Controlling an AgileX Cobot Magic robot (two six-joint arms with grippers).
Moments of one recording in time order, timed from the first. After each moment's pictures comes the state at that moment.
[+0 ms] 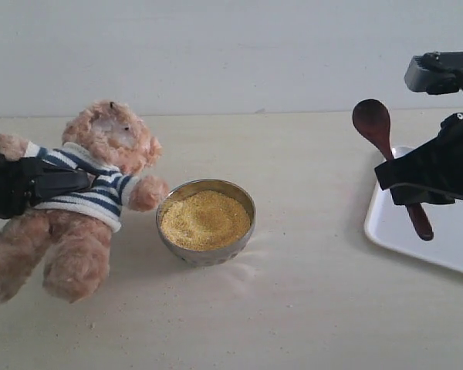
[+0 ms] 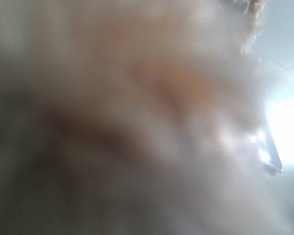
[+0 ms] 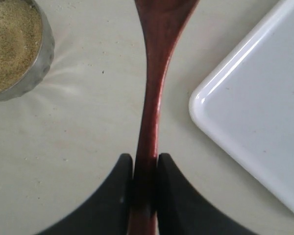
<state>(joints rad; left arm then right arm) 0.22 1.83 -0.73 -1.72 0.96 1.69 0.26 1.30 -0.84 0.33 0.65 -0.27</state>
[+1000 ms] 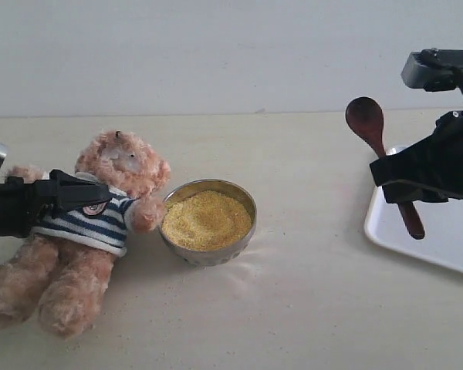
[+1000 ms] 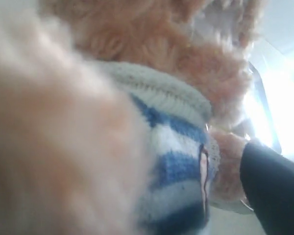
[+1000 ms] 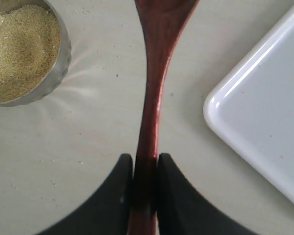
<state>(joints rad) 0.21 1.98 -0.75 -1.73 1.00 1.76 0.26 1.30 -0.84 0.40 0.65 -0.31</state>
